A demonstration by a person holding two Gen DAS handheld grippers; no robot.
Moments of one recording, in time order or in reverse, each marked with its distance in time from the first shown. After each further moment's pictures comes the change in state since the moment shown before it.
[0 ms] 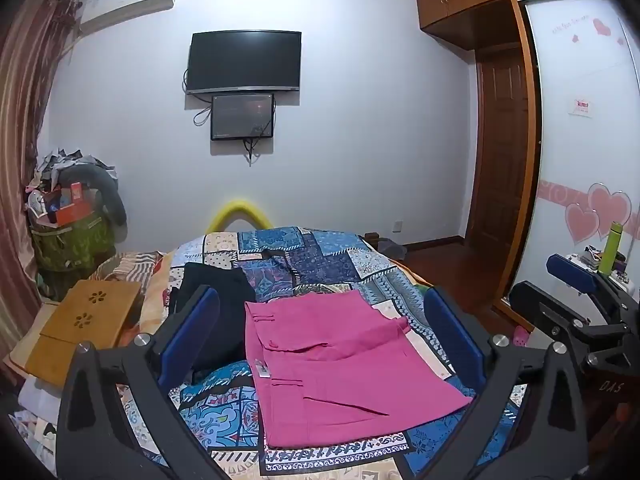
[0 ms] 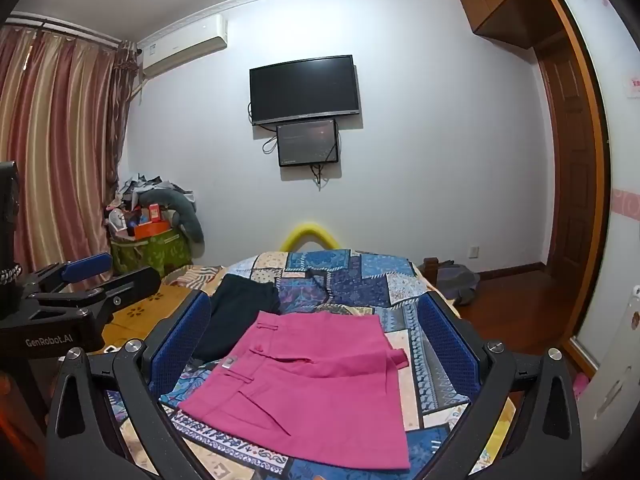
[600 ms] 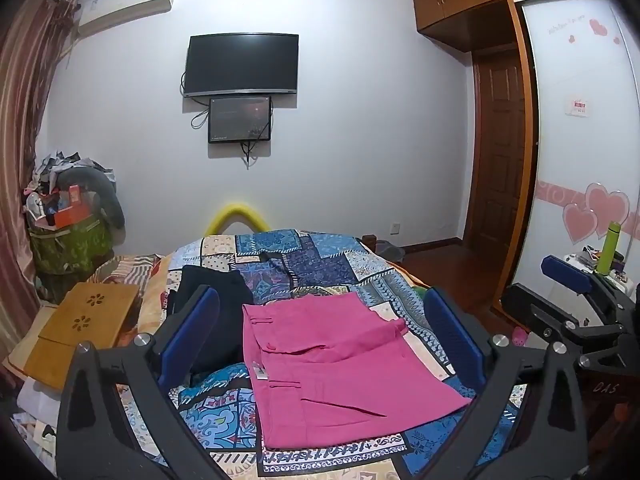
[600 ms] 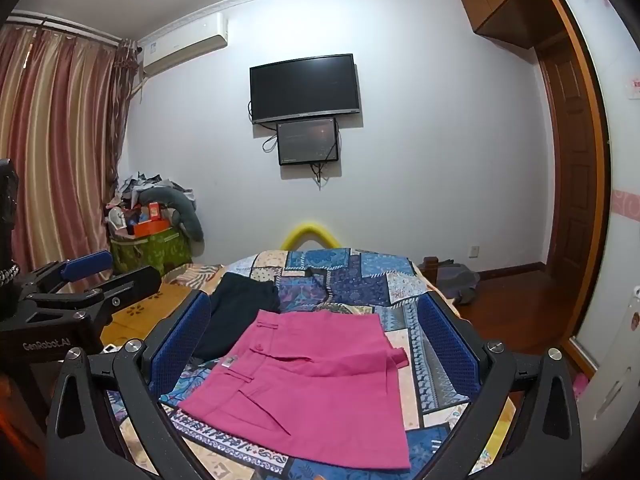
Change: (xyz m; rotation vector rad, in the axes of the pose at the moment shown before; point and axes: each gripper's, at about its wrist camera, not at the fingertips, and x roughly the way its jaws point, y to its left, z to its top) left arm -0.001 0.000 0.002 0.007 -0.004 -0.013; right arm -0.002 0.003 0.001 -0.003 0.005 -0.004
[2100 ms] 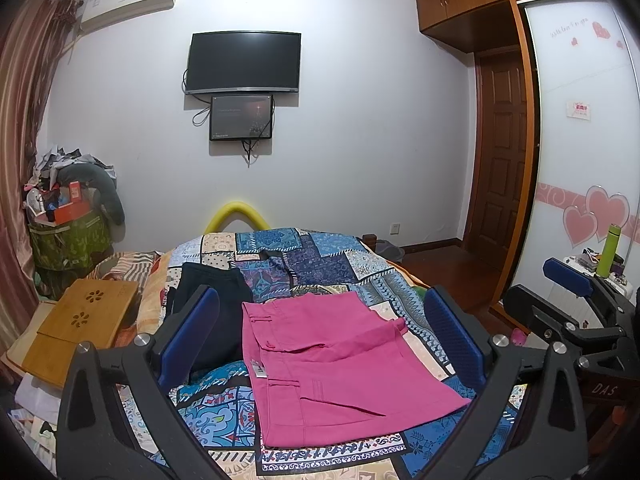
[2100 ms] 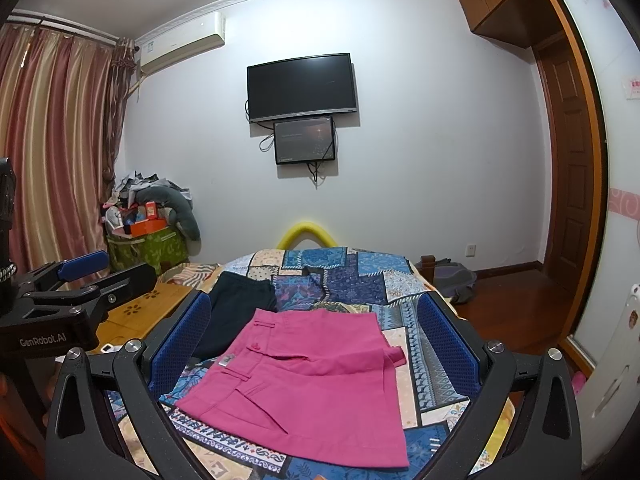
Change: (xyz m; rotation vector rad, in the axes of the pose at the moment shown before) left arm 0.002 0.000 -0.003 -0.011 -0.003 0.002; right arm 0.004 -0.002 -0.003 -0.001 0.003 -0.008
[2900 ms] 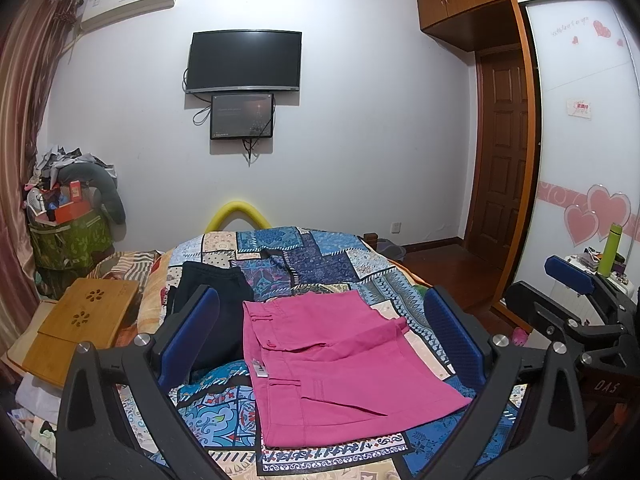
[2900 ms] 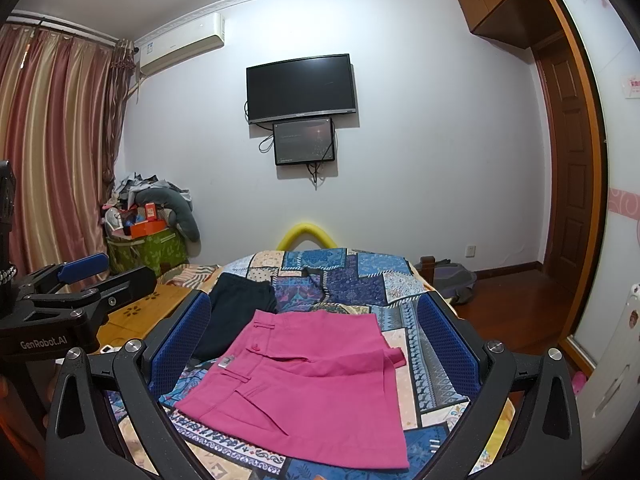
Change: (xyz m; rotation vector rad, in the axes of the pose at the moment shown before) left arm 0.003 0.000 -0.003 0.003 0.004 0.004; right arm 0.000 0.000 0.000 0.000 -0.003 -0.003
